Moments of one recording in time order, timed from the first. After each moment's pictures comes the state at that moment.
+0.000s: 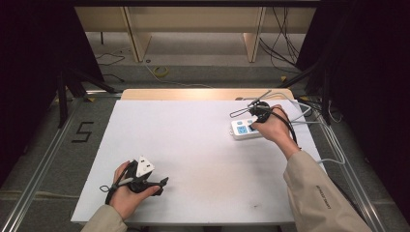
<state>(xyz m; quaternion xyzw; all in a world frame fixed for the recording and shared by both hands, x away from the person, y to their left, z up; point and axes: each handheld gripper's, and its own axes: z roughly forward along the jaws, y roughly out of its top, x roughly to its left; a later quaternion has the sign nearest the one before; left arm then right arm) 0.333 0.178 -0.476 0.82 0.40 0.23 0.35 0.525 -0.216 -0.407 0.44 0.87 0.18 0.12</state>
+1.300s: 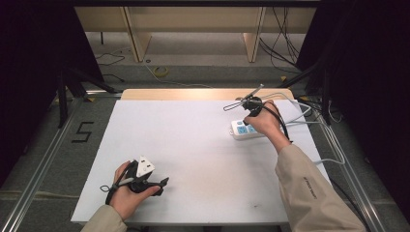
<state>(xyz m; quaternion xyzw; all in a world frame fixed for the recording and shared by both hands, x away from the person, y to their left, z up) 0.333 0.177 -0.477 0.82 0.39 0.22 0.35 0.554 -0.198 -0.415 0.45 0.86 0.19 0.12</state>
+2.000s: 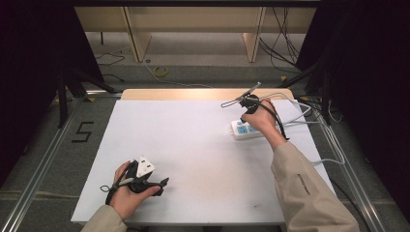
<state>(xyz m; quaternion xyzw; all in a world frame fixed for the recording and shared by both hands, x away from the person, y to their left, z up) 0.333 0.177 -0.477 0.82 0.39 0.22 0.35 0.567 -0.191 -0.418 0.46 0.86 0.19 0.12</state>
